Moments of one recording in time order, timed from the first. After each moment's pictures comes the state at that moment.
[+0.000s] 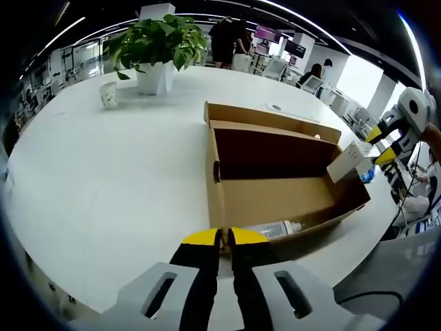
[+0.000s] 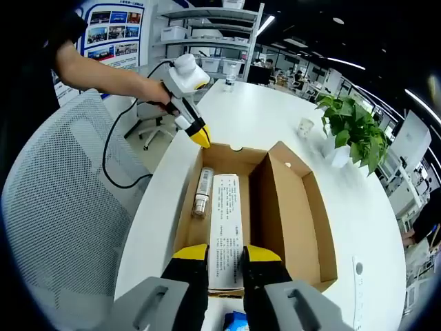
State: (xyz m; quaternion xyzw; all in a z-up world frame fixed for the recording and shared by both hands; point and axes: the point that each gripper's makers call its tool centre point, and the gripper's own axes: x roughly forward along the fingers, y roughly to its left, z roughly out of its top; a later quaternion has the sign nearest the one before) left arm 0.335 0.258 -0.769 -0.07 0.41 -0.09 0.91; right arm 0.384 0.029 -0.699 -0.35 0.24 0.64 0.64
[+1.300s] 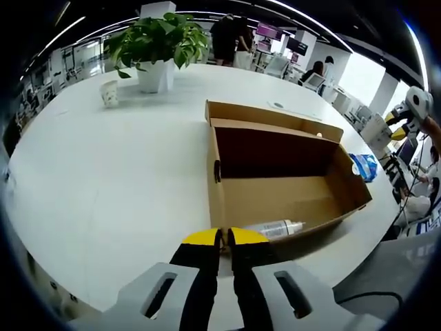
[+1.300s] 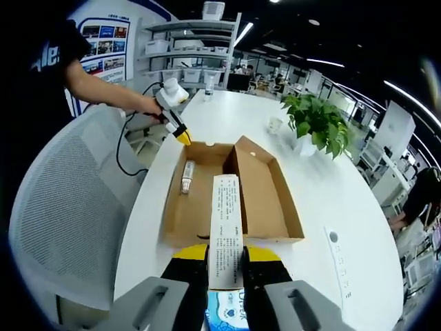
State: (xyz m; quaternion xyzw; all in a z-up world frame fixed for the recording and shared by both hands) left arm 0.335 0.257 -0.769 -0.07 0.41 -0.08 0.90; right arm 0.420 -0.089 -0.657 -0.32 0.24 0.61 0.68
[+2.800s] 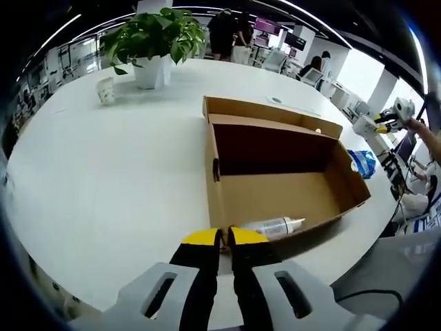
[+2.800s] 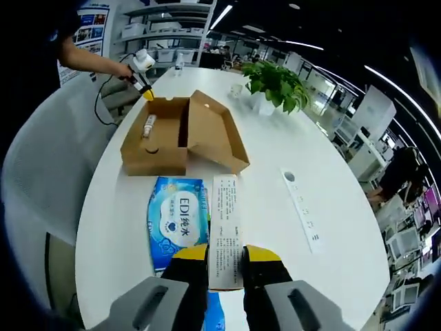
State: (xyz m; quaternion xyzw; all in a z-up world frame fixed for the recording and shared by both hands) left arm 0.337 0.257 -0.771 -0.07 0.43 -0.09 0.90; right arm 0.505 -0.235 -0.699 -0.36 0.27 0.53 0.72
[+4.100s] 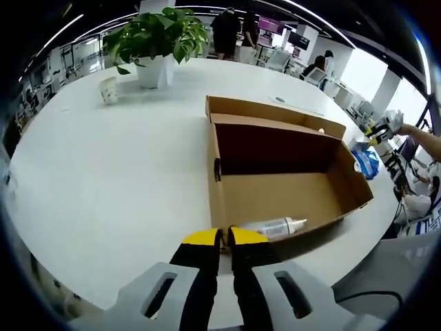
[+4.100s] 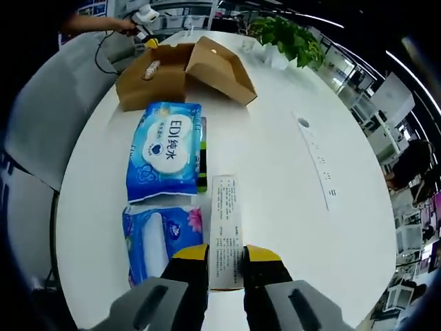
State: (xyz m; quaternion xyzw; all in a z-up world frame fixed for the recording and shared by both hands) left arm 0.336 0.255 -0.770 -0.07 0.43 -0.08 0.90; right arm 0.521 -0.304 -0.788 -0.43 0.35 0.52 0.64
